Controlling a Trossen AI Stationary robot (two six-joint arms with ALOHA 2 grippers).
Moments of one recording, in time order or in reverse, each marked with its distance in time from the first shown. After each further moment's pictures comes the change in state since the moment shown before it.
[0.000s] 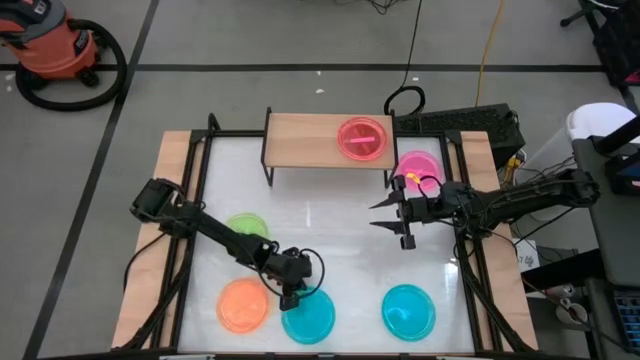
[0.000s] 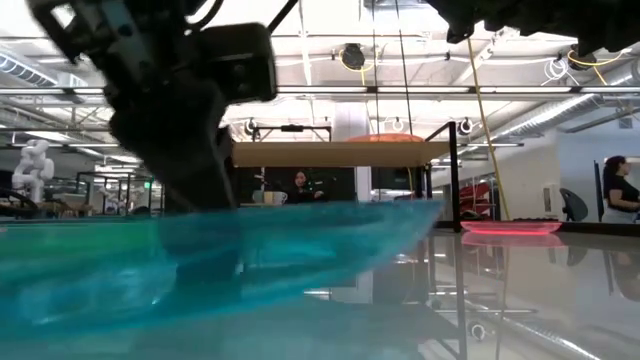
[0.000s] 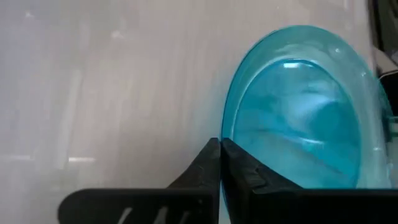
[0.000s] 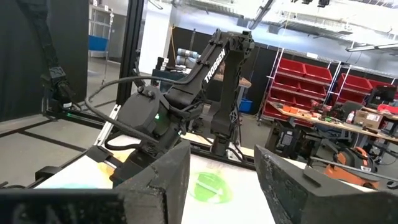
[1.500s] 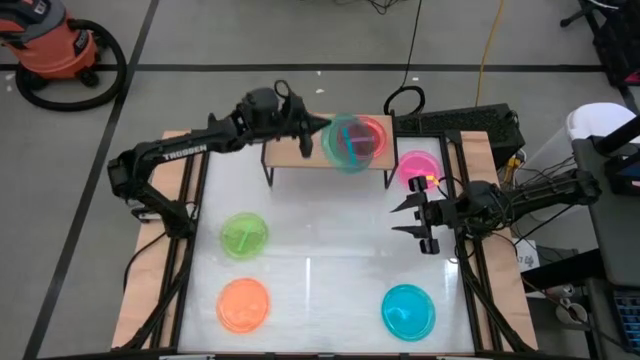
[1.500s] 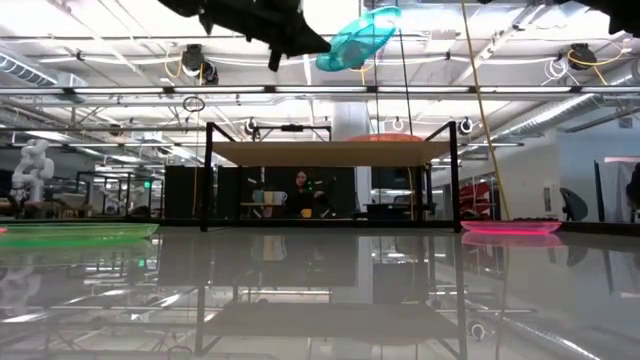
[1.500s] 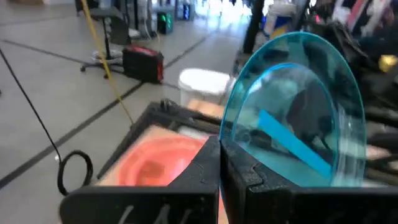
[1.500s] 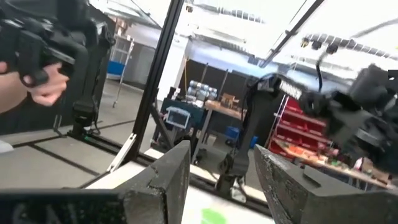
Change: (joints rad) left arm 0.869 -0.284 0.356 0.058 0.145 0.492; right arm 0.096 -0.223 0.000 -0.101 0.001 -0.092
